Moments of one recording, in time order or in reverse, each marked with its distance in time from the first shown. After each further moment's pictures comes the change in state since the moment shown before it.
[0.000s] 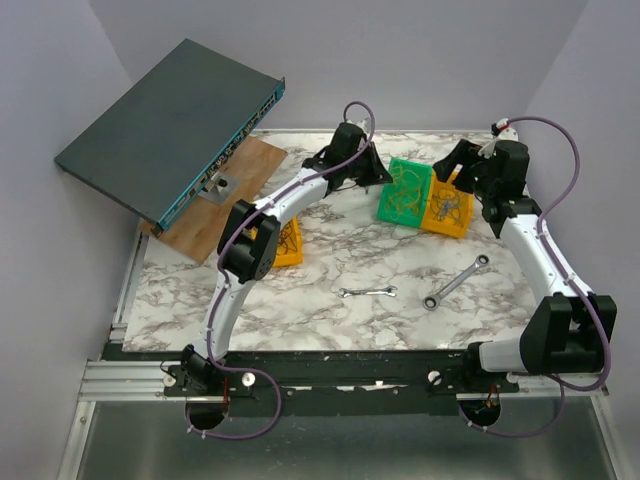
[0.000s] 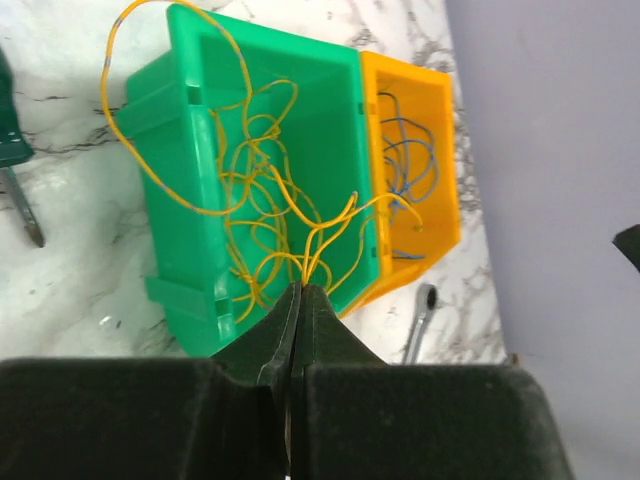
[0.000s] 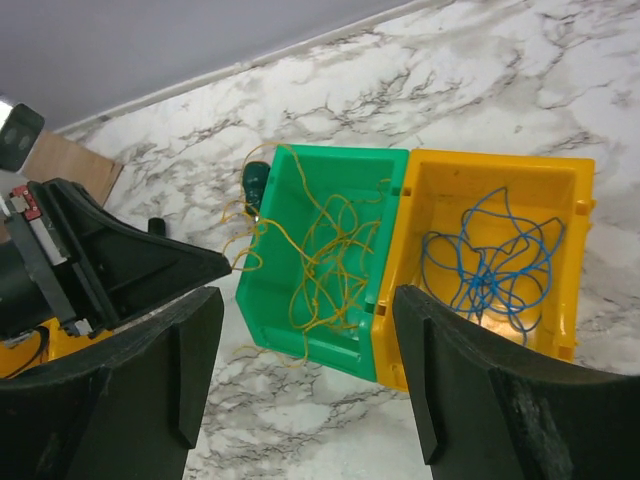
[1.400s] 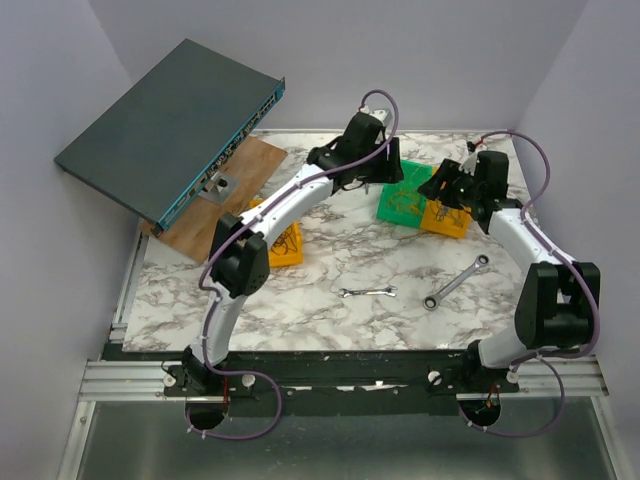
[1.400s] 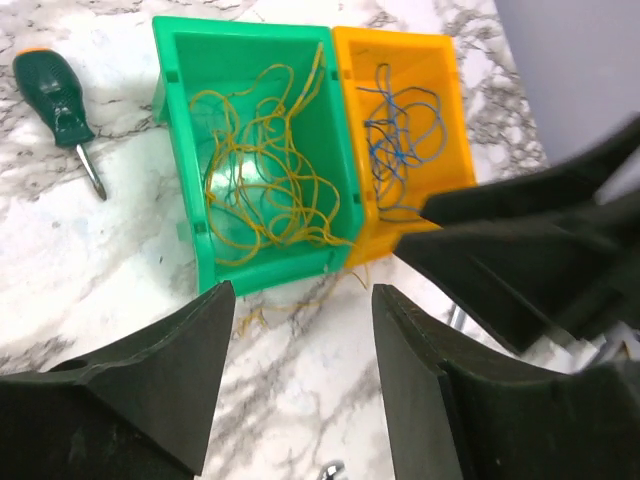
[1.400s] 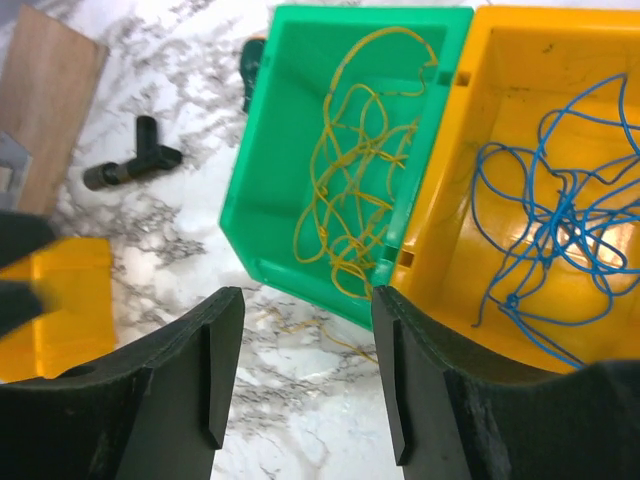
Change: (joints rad) left arm -0.115 -0.111 0.140 -0.370 -0.278 0.270; right arm 0.000 0.155 -0.048 0.022 -0.199 0.017
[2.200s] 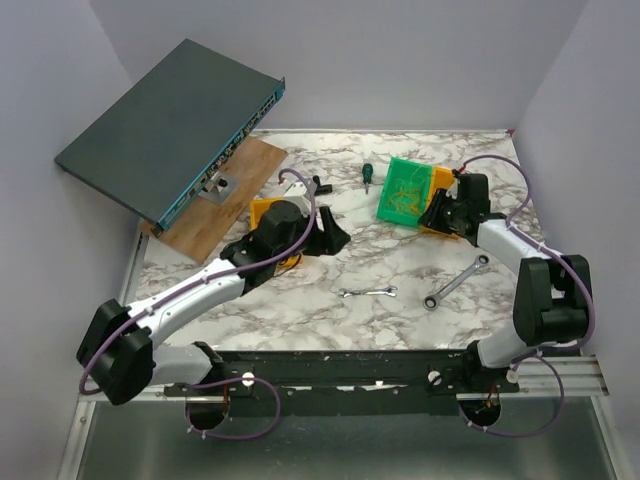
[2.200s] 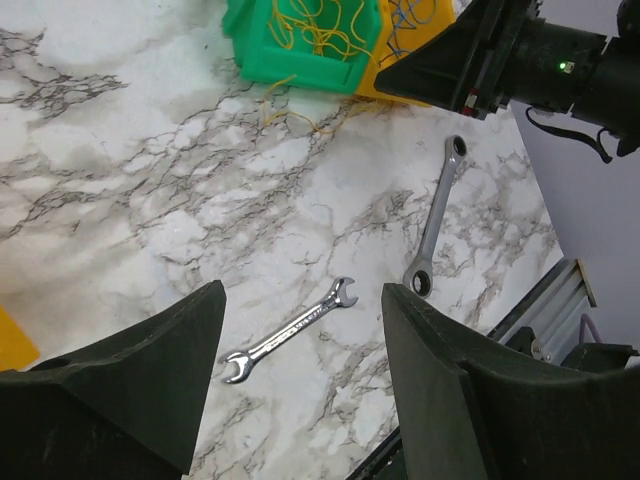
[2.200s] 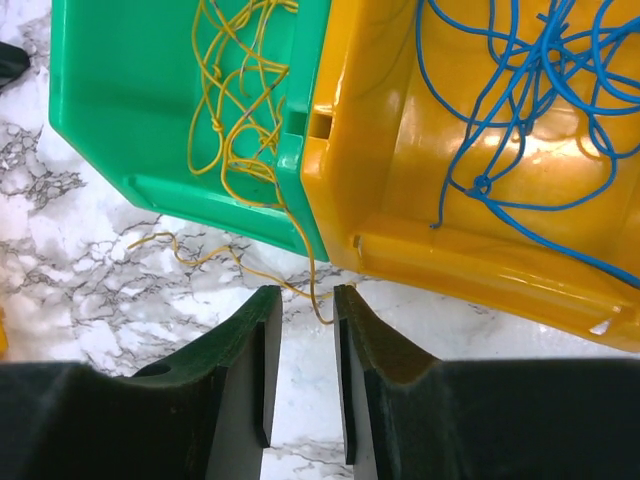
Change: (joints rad) left arm -0.031 -0.950 -1.312 0.526 -0.067 -0.128; right arm 0.064 0.027 -0.138 -0.060 0.138 -0.034
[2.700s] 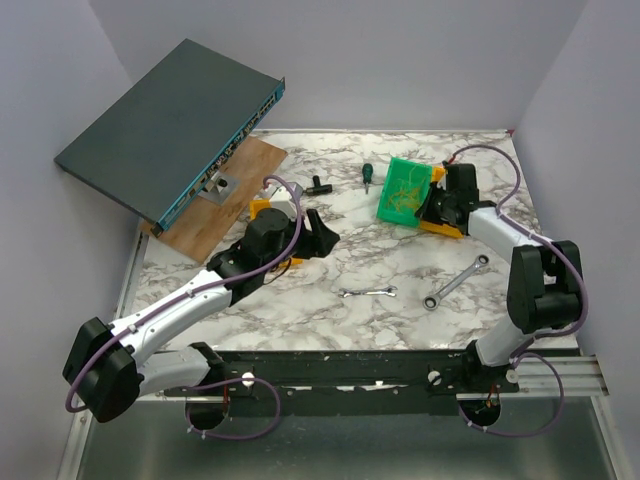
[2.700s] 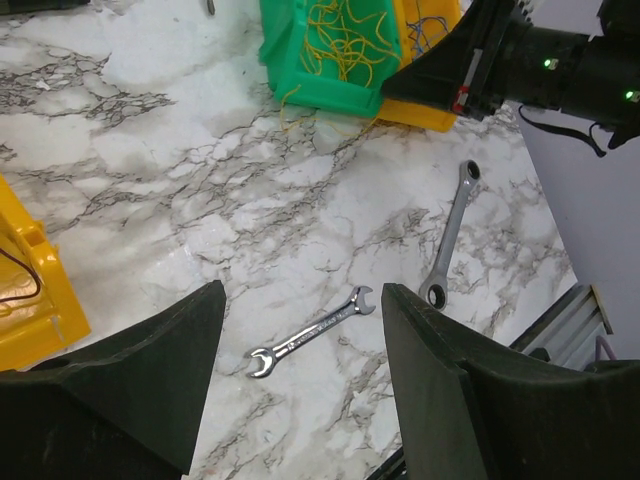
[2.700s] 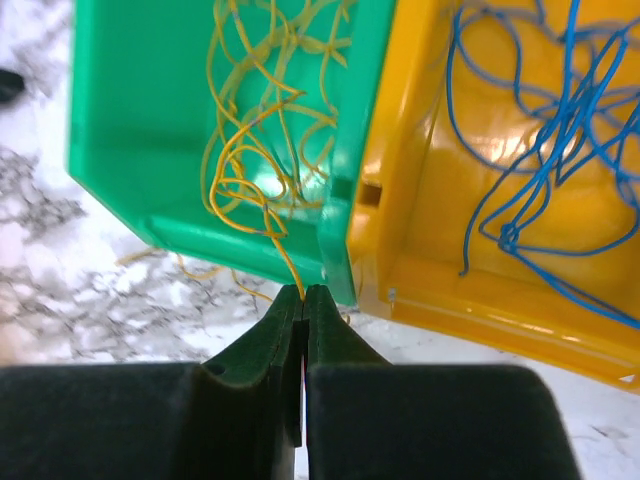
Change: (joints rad) left arm 0.000 -0.166 -0.105 -0.007 -0.087 0.009; right arm 0.051 0.097 0.080 -0.006 0.059 0.014
